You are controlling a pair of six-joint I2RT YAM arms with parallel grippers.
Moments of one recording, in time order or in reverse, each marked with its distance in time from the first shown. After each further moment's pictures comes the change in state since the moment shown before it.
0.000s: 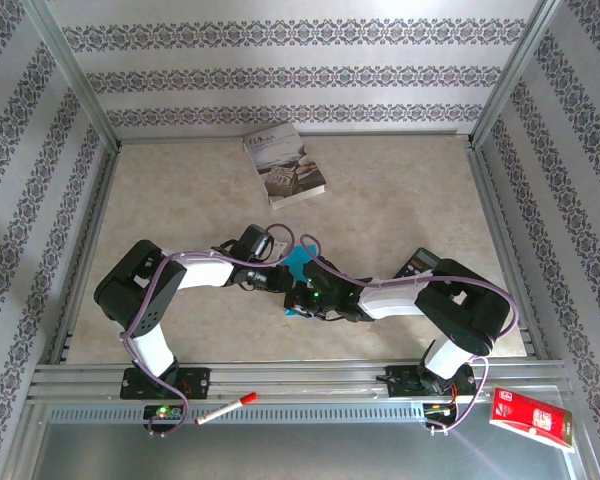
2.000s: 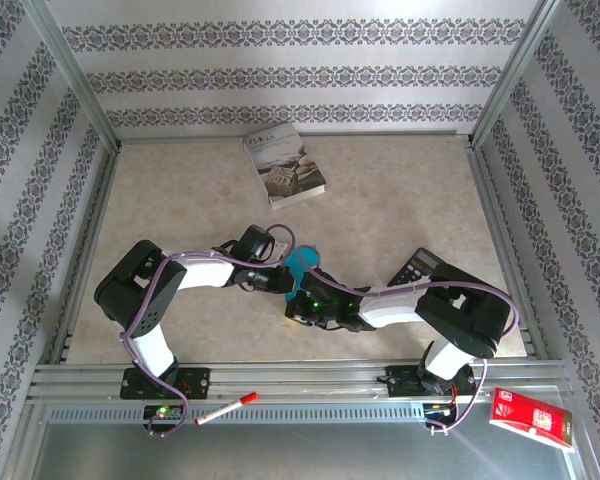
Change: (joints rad) left arm -0.004 0.000 0.000 -0.004 0.000 0.001; right arm 0.079 -0.011 -0.046 0.016 0.083 0.023
